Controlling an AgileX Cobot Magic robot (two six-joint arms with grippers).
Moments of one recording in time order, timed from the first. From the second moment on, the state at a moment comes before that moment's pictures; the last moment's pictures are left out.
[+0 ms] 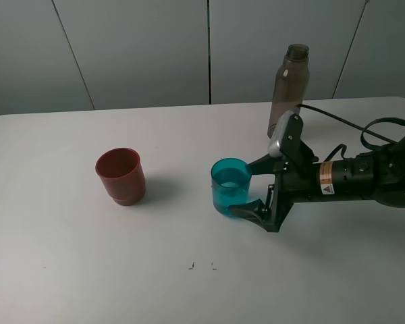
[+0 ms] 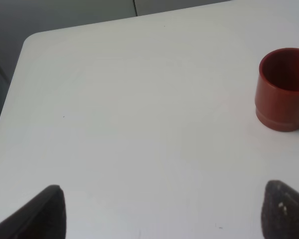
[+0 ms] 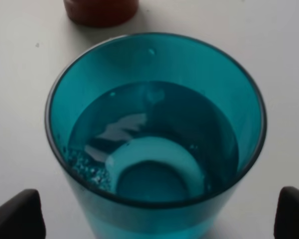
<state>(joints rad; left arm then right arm) 0.05 0.00 -0.52 -0.02 1.09 0.14 0.25 1.96 -0.52 -1.01 -0.86 0.18</state>
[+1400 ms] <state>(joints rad) 0.05 0.00 -0.52 -0.02 1.09 0.14 0.33 2.07 -0.61 -0.95 -0.96 0.14</state>
